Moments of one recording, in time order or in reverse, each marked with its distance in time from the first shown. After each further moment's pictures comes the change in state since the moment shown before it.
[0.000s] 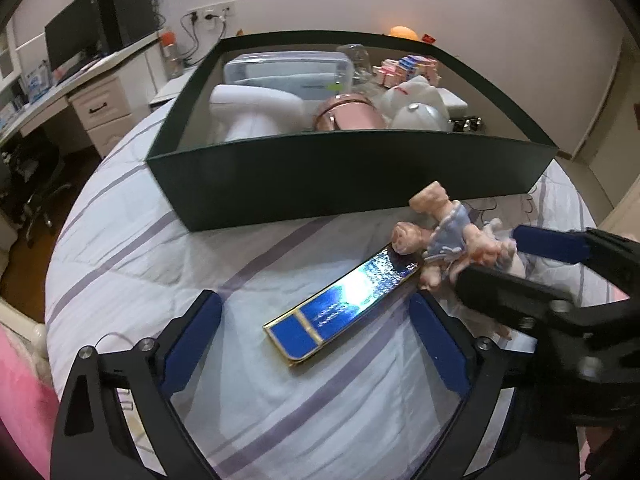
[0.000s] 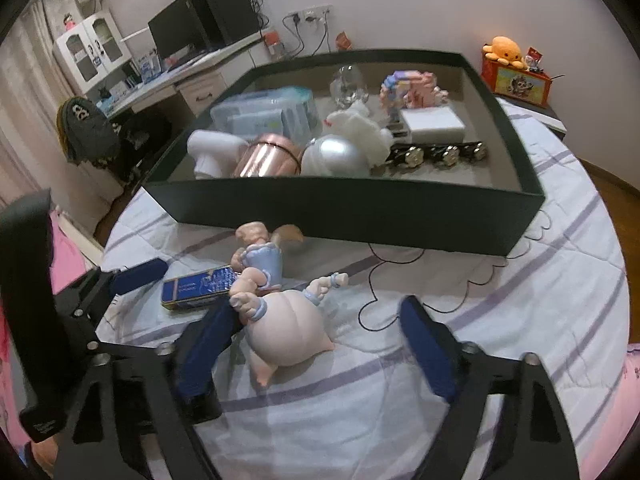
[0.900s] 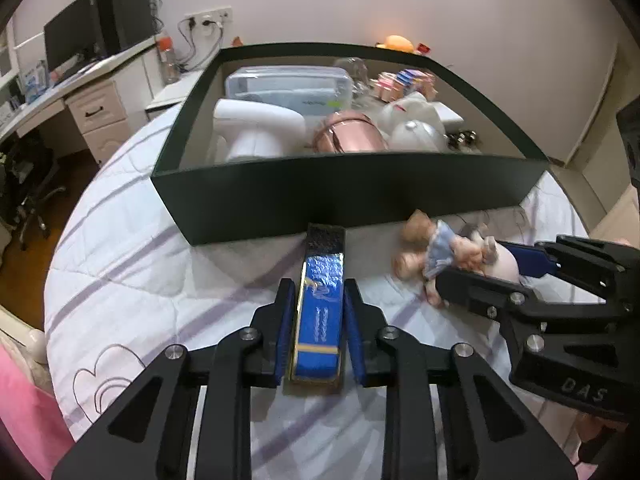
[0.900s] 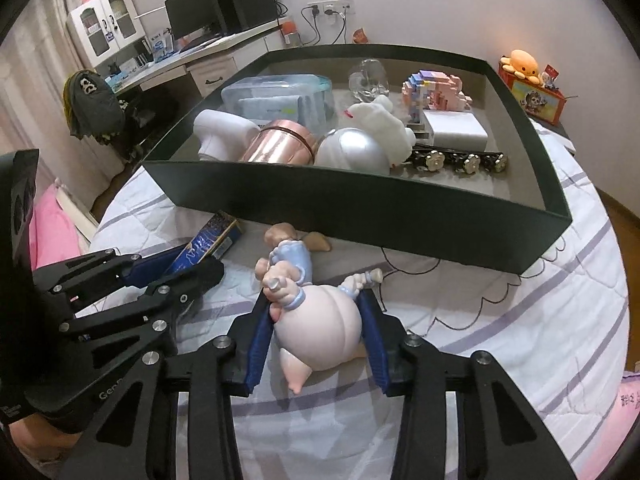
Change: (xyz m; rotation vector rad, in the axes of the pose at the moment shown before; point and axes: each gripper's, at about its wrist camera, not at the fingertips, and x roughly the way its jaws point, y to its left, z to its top) left arm -0.005 0.005 0.002 -0.022 -0.036 -0.018; right arm 0.009 0.006 0.001 -0.078 0.017 -0.010
